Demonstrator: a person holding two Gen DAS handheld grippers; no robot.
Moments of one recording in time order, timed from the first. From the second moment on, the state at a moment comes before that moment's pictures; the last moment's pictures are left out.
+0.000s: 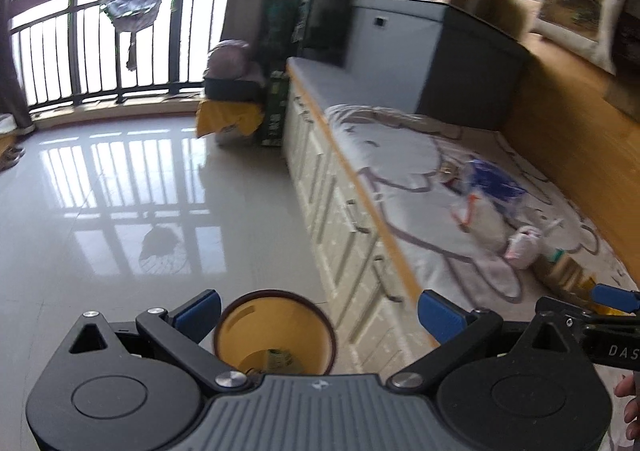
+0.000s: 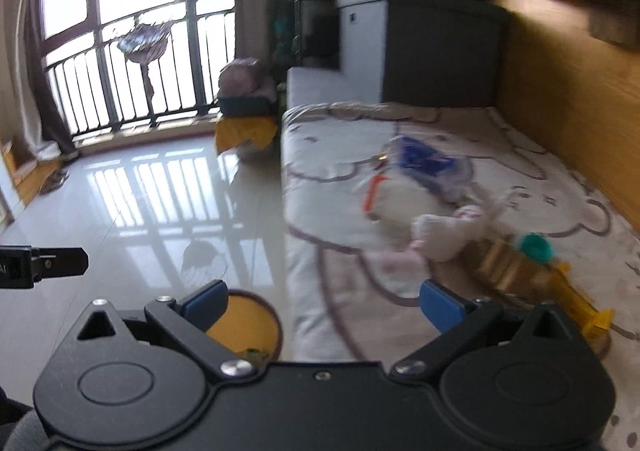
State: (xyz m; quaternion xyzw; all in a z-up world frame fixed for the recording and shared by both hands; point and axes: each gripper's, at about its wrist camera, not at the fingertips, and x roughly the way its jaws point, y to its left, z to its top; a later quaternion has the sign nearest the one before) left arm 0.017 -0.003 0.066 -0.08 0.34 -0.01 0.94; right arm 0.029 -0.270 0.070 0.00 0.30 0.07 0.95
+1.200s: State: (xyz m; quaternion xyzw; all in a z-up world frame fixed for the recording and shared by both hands) left arm 0.149 -0.253 -0.029 -0.37 0.38 -0.20 0.82; right arm 0.016 -0.474 -0.012 -0.03 0.25 -0.08 0.96
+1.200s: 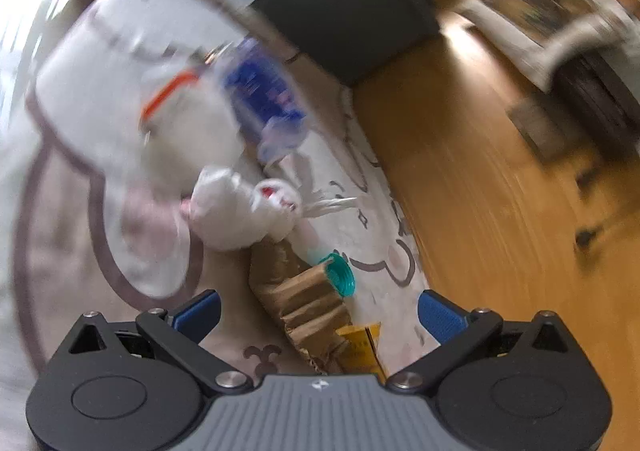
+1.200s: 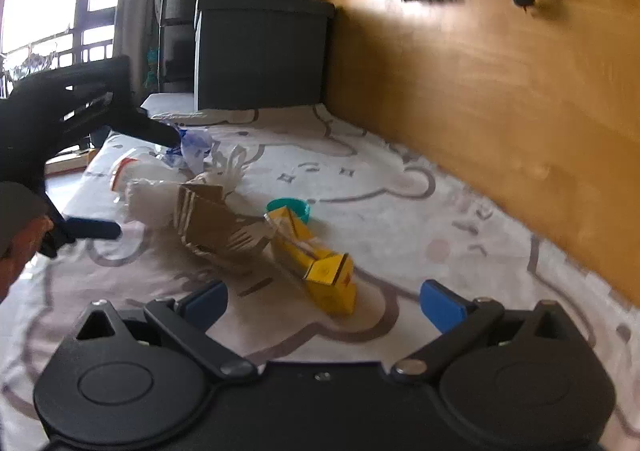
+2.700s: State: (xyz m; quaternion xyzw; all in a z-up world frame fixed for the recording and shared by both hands) left arm 0.123 -0.256 -0.045 -0.23 0.41 -0.24 0.85; right arm 0.030 -0.464 -0.003 0.03 0.31 -0.06 0.95
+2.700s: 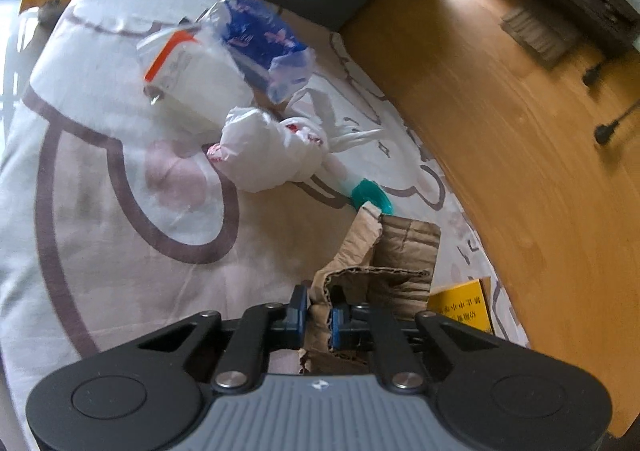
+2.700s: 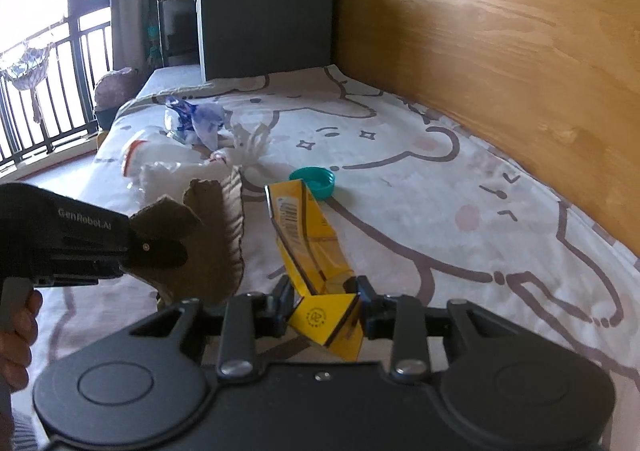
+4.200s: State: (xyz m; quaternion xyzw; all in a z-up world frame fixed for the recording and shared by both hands) left arm 0.030 -0.128 0.055 -0.03 0.31 -0.16 0.94; right arm -0.010 -0.362 0.061 0.07 0.27 -0.03 0.96
